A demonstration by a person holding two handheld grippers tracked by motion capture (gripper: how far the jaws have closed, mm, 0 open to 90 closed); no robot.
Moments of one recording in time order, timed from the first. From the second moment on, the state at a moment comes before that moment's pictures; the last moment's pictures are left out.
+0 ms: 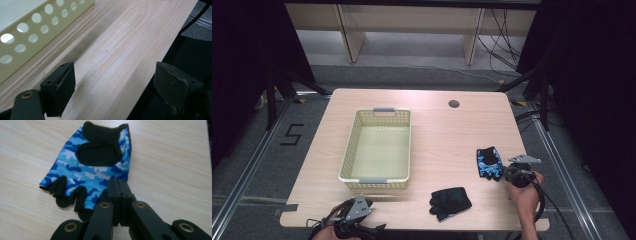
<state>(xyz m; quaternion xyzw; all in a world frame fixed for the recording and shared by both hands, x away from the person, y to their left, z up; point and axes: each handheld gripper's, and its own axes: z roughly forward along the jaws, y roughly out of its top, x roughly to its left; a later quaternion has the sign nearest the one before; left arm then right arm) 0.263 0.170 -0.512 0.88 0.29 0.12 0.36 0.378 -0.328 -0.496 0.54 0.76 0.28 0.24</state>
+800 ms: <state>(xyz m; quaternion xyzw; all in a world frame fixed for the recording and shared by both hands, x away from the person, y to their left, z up) 0.263 0.170 -0.511 0.88 0.29 0.12 0.37 0.394 -0.250 -0.497 0.46 0.82 0.28 0.18</state>
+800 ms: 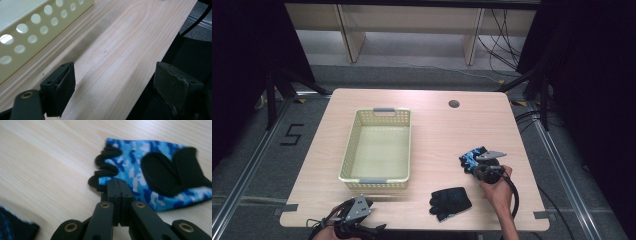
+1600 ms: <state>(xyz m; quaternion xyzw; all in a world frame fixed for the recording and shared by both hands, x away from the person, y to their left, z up) 0.263 0.170 -0.512 0.87 0.30 0.12 0.37 0.430 -0.298 -0.483 0.53 0.74 0.36 0.18</state>
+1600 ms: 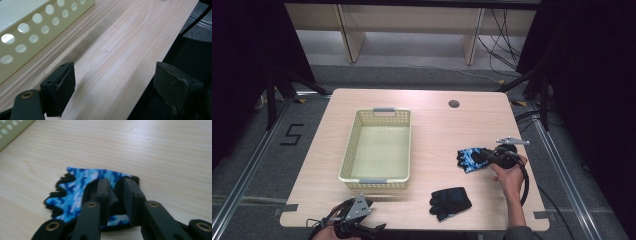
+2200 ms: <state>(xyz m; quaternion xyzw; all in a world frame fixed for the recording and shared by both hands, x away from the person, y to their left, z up) 0.263 0.170 -0.513 0.87 0.30 0.11 0.37 0.455 -0.312 -0.506 0.56 0.72 0.38 0.13</state>
